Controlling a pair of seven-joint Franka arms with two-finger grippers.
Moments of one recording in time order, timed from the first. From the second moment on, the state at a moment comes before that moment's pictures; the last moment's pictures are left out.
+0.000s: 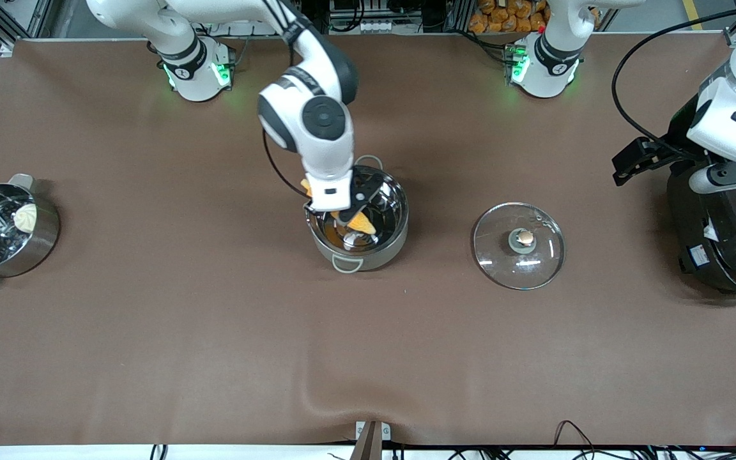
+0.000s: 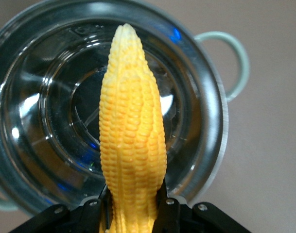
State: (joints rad) left arm -0.16 0.04 -0.03 -1.51 0.01 1.59 -0.33; right arm 0.80 0.50 -0.03 -1.59 -0.05 2.01 -0.09
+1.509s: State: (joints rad) left arm -0.15 0.04 -0.03 -1.51 0.01 1.58 -0.16; right arm 0.62 0.44 -0.07 -1.48 -0.10 1.87 -0.01
